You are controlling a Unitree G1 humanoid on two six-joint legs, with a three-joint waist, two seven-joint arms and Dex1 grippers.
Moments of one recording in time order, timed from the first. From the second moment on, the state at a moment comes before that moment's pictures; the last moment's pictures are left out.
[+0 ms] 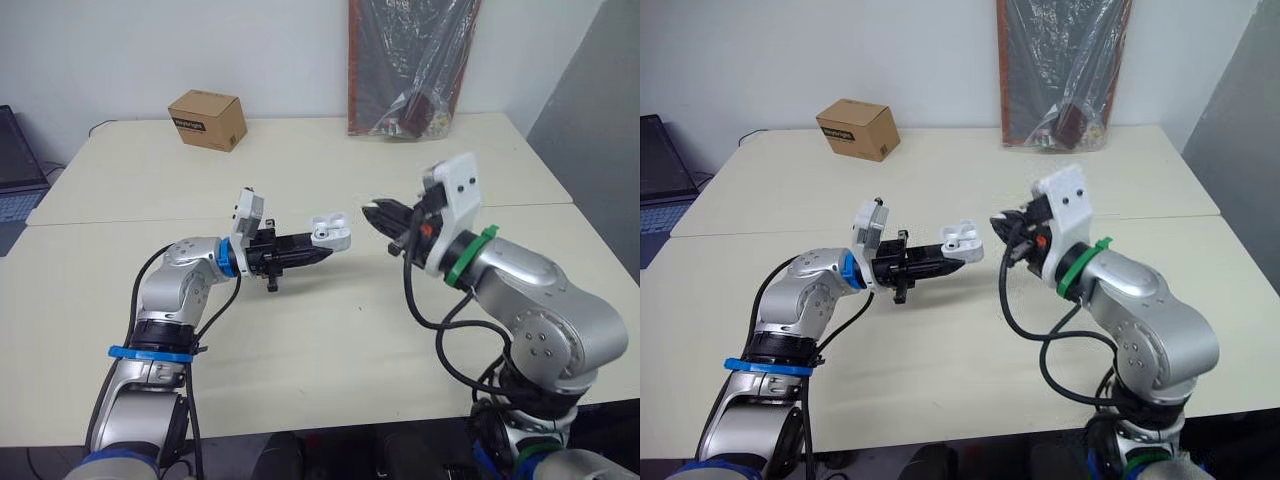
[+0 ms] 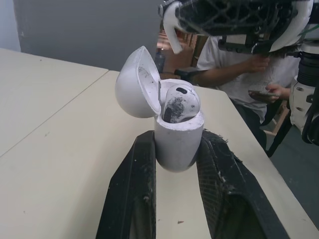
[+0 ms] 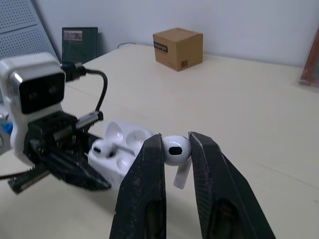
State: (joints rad) left arm -0.65 0.48 0.00 0.28 -0.52 0.34 -1.36; right arm -0.66 -0.09 -0.09 -0.76 0.30 1.36 0.40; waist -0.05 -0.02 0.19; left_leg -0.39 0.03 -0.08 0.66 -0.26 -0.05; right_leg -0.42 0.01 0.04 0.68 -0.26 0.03
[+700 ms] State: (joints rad) left arm -0.71 0.41 0.01 0.35 -0.51 0.32 -1.32; right arm -0.68 -0.06 0.00 -0.65 0.34 1.23 0.29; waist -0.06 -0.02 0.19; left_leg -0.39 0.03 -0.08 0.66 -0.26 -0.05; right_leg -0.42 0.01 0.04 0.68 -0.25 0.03
